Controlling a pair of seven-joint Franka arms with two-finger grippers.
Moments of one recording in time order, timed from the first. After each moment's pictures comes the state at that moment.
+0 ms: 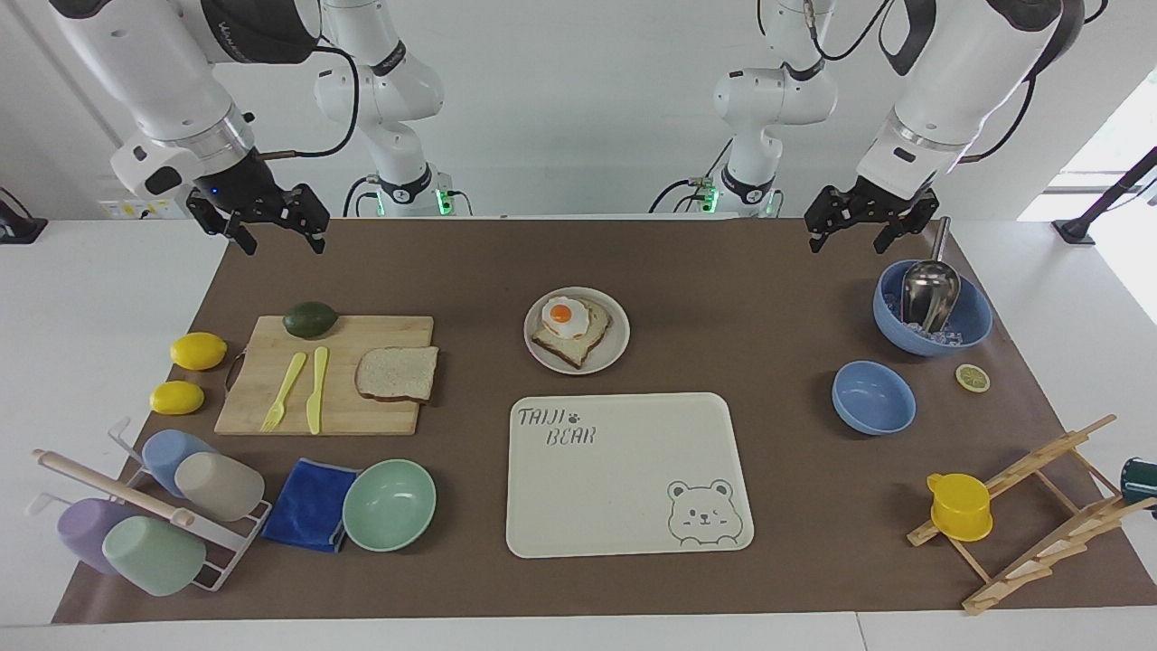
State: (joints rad) left arm -0.13 -0.04 -0.06 -1.64 -0.04 1.57 -0.10; right arm 0.07 -0.03 -0.10 -1.64 0.04 1.56 0.01
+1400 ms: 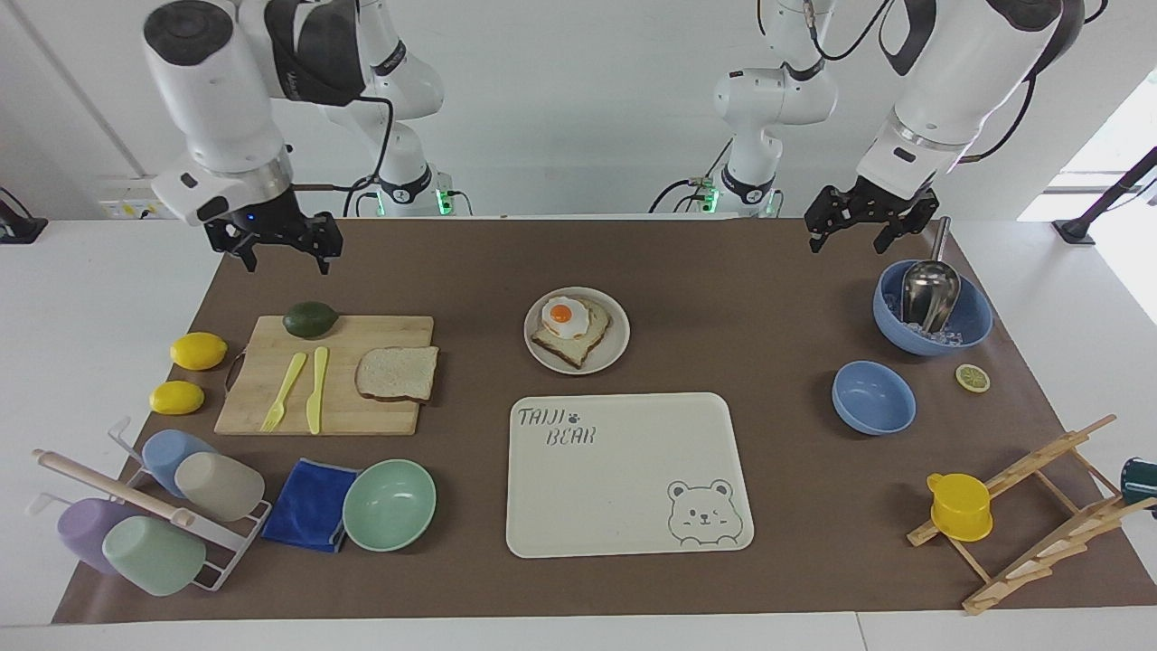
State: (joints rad) left arm -0.13 -0.04 -0.06 -1.64 -0.04 1.57 -0.10; right arm 0.19 0.01 -0.09 -1.73 -0.21 1.65 0.07
